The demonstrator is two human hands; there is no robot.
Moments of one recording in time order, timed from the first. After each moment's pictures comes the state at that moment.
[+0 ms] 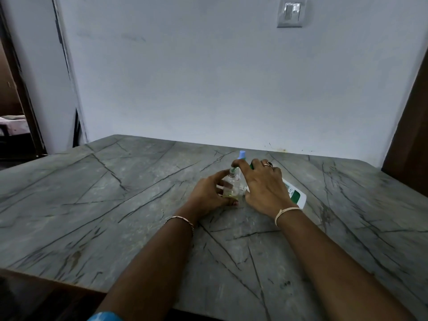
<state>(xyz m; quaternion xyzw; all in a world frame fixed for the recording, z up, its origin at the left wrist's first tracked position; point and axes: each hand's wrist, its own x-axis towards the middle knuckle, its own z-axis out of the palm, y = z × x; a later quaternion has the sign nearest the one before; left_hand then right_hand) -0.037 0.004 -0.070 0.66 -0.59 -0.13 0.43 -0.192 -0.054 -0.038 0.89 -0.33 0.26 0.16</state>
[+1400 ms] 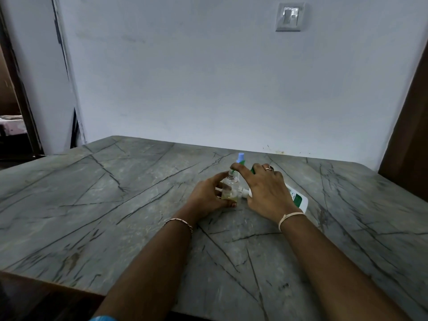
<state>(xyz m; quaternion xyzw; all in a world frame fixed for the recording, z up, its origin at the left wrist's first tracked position) -0.034 0.002 -0.073 0.66 -0.59 -0.14 0.44 -0.200 -0.058 -0.041 0.90 -0.32 0.25 0.16</state>
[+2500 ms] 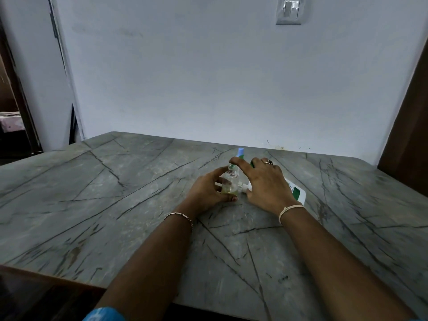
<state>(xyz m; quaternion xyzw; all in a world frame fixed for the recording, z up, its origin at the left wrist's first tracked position) -0.036 0.001 -0.073 0.65 -0.59 -0.15 0.45 -0.199 -0.062 -0.042 0.90 -0.30 0.26 0.14</state>
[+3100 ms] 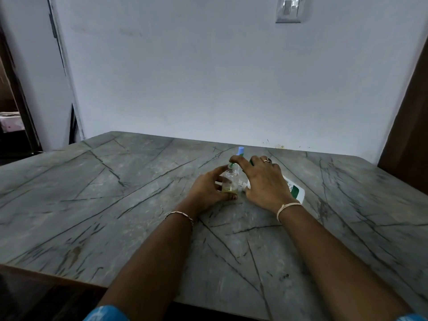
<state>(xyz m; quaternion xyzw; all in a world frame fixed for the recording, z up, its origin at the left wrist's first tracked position) -0.036 0.000 -0.074 0.65 -0.58 -0.15 0.46 -0.195 -0.060 -0.040 0.90 -0.31 0.26 0.14</state>
